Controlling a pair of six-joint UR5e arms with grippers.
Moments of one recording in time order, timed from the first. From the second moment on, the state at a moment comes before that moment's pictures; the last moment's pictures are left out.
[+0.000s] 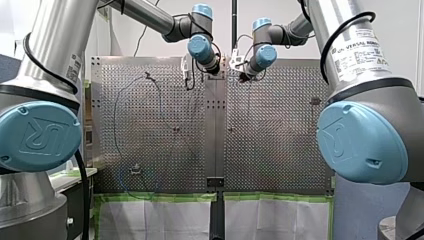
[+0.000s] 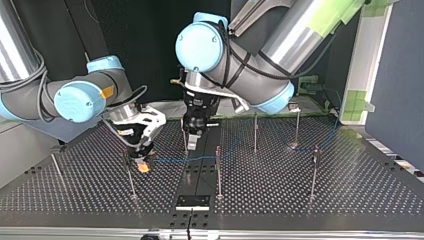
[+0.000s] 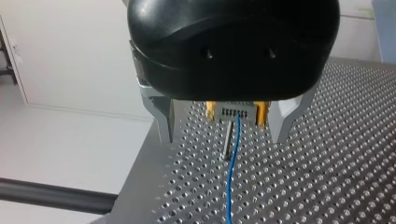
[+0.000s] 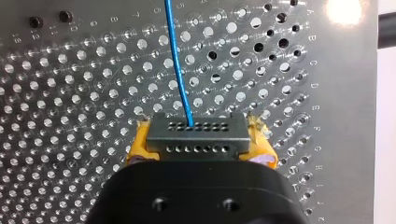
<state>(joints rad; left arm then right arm) -0.60 -1.82 -1.40 -3.08 -1.97 -1.69 2.07 -1.15 1.19 0.05 1.48 1.78</state>
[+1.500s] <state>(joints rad) -0.57 -2.05 -1.11 -3.18 -2.08 -1.67 2.07 -1.15 1.19 0.05 1.48 1.78</state>
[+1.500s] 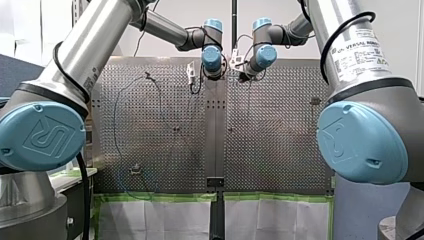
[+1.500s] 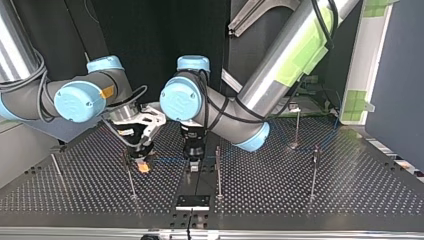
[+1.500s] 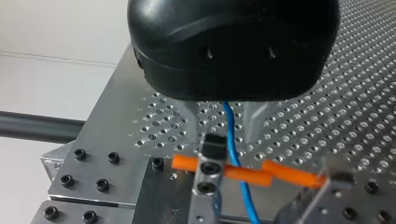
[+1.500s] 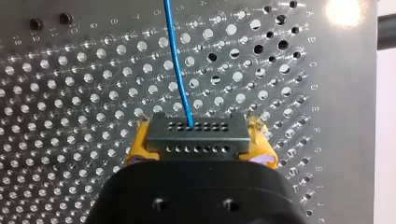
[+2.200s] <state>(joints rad) -0.59 -2.05 -1.22 -3.16 -2.11 -1.66 2.08 -1.15 1.21 0.06 1.48 1.78</state>
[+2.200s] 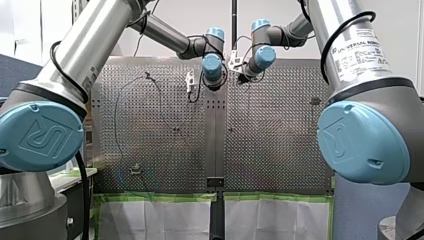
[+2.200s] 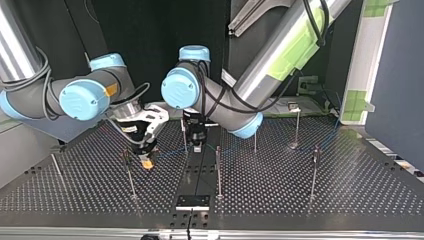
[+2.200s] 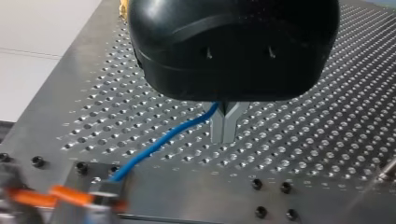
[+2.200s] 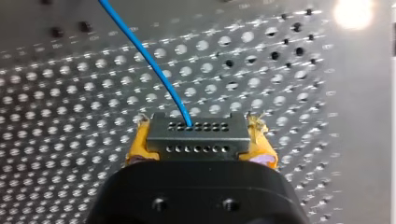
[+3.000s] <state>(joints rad) -0.58 -2.05 -1.42 -2.96 -2.05 -1.68 2.06 -1.15 1.41 -0.04 1.49 1.78</state>
